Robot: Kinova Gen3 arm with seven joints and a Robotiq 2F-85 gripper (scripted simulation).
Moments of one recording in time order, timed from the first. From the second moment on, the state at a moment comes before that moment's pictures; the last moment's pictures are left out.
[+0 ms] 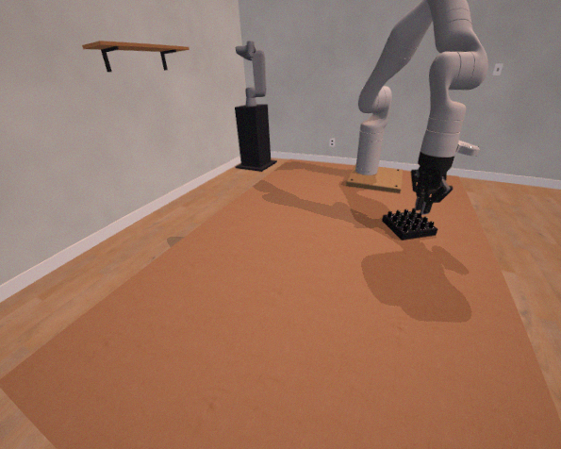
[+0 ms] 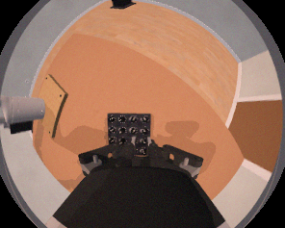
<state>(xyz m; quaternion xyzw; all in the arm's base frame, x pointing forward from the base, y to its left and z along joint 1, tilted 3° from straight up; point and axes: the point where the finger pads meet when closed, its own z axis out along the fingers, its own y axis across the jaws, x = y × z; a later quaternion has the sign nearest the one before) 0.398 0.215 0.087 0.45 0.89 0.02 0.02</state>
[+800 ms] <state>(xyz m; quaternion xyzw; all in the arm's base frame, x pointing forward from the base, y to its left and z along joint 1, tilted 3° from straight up) 0.408 0.168 0.104 0.47 0.88 0.02 0.02</state>
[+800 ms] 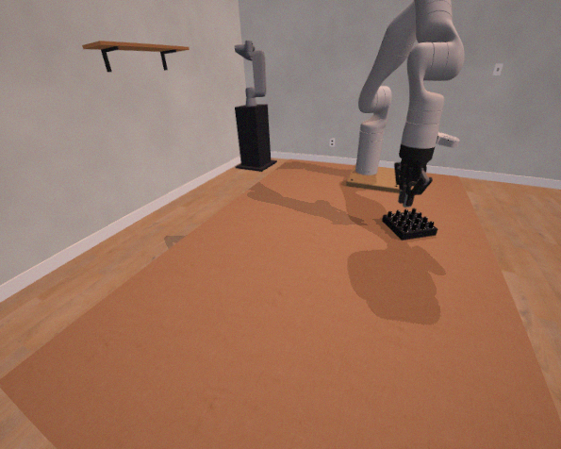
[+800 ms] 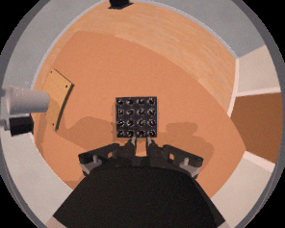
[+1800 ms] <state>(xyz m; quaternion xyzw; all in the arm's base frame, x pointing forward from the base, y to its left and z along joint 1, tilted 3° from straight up) 0.408 0.169 0.101 0.47 0.88 0.02 0.02</state>
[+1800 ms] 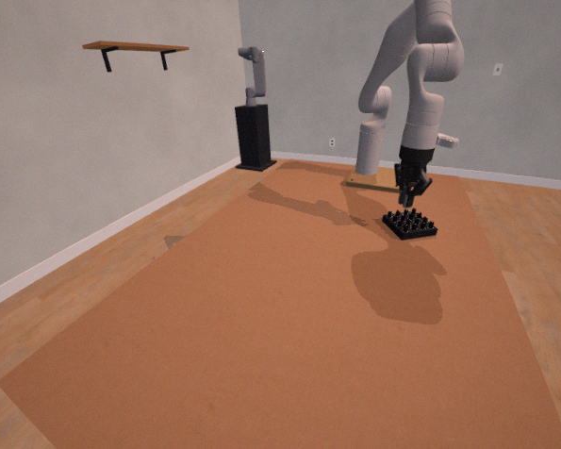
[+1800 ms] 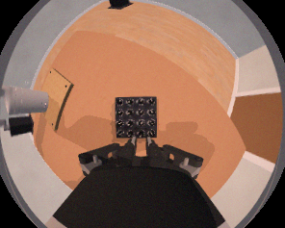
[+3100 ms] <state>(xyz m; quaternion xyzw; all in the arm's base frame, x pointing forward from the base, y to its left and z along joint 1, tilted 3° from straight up) 0.410 0.170 0.065 0.47 0.88 0.02 0.02</state>
